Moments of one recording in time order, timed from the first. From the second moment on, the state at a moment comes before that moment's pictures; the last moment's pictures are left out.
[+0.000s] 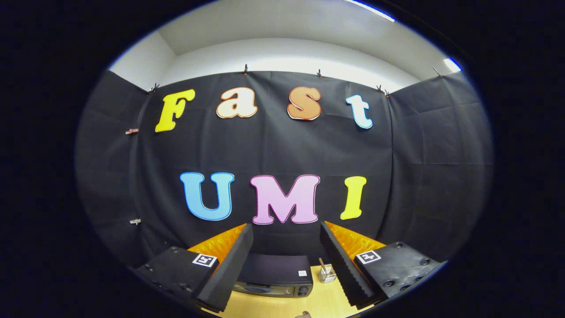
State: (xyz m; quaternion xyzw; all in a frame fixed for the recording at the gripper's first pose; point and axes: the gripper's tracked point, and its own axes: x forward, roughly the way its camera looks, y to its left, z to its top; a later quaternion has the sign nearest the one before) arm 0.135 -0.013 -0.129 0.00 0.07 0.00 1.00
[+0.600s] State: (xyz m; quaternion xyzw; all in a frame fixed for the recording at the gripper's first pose) arm 0.117 -0.043 -0.127 -0.02 0.07 -0.02 1.00
